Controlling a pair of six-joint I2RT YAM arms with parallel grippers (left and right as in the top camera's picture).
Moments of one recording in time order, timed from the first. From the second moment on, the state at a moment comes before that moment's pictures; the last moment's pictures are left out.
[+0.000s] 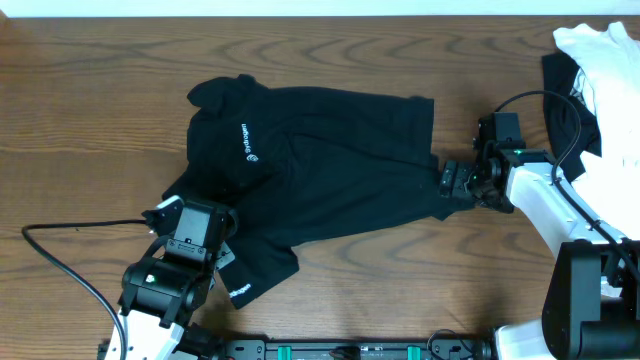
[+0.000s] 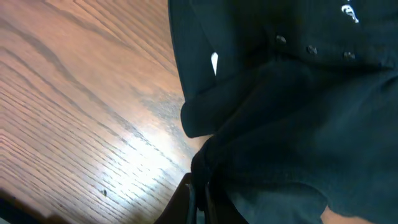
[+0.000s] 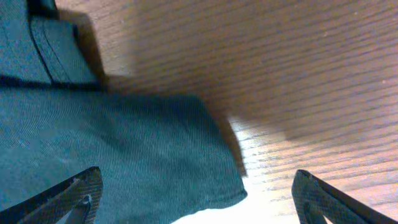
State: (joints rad) left arm -0.30 0.84 0.71 -1.08 -0.32 -0.83; right arm 0.04 1.64 0.94 -0.66 -0.01 0.34
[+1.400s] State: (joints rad) left arm -0.30 0.84 0.71 -1.07 -0.35 -0.83; right arm 0.04 1.63 0.82 -0.58 -0.10 0.52
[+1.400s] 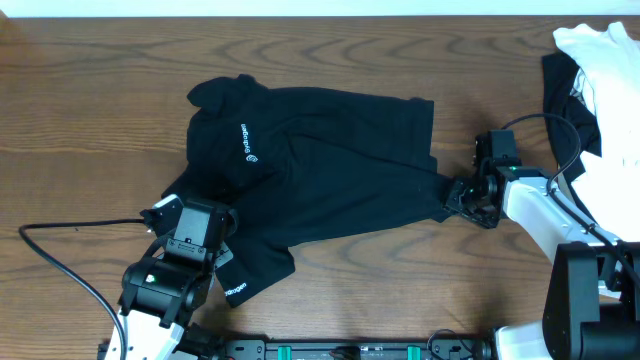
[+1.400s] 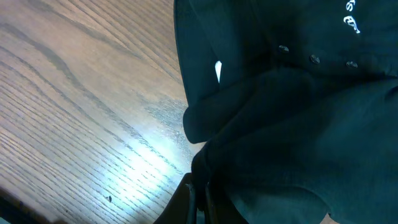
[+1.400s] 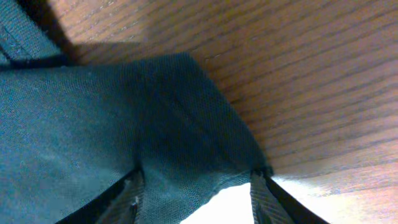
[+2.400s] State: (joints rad) left arm -0.30 0.84 0.71 -1.05 -0.35 -0.83; right arm 0.03 1.38 0.79 -0.71 -0.07 0.49
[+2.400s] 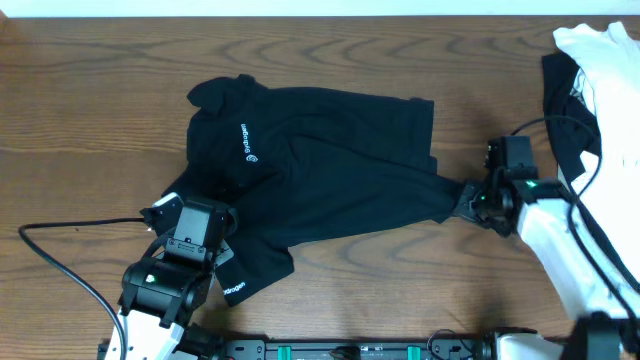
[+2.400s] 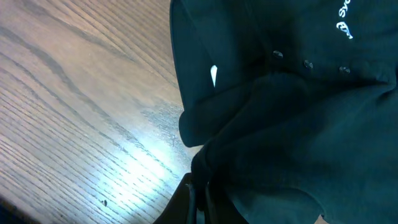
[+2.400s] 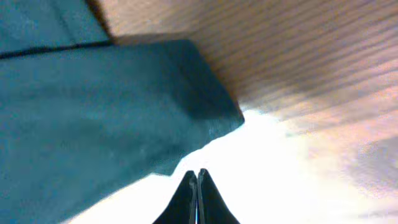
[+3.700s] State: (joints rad) left arm -0.30 0.84 0.71 -1.05 -0.35 -0.83; right arm 0.03 1.54 0.70 -0.48 -0.11 0.55
